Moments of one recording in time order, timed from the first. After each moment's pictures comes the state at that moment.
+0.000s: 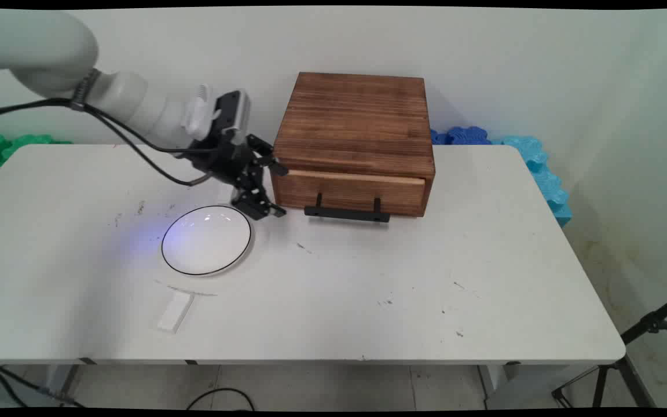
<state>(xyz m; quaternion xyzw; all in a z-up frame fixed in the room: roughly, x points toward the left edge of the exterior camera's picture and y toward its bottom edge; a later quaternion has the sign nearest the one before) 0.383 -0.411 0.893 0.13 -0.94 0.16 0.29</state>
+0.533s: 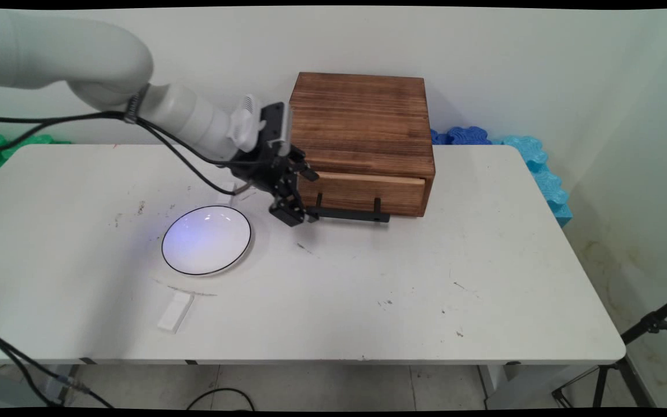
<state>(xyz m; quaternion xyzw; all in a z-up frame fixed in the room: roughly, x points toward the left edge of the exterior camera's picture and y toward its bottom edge) 0.327 -0.428 0.877 0.13 -0.94 0.16 0.28</state>
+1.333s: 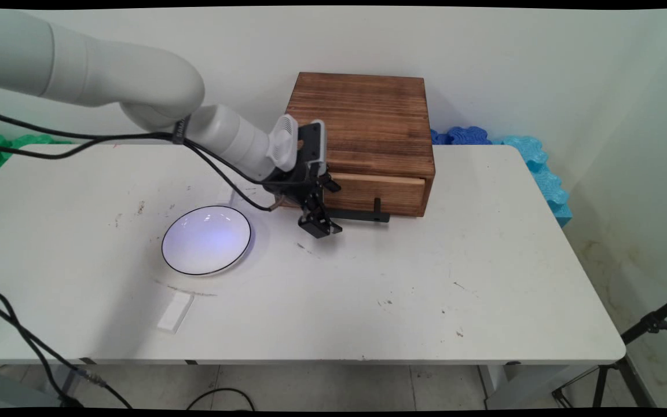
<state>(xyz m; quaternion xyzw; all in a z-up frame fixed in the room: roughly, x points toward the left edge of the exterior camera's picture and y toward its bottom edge) 0.279 -0.441 0.848 0.13 -0.94 0.17 0.26</state>
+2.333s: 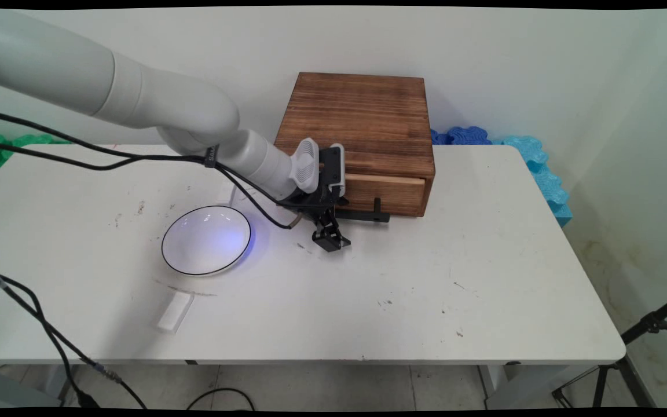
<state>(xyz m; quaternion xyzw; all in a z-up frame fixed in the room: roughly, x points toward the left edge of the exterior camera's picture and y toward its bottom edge) 0.251 -0.448 0.812 0.14 -0.95 0.18 0.23</state>
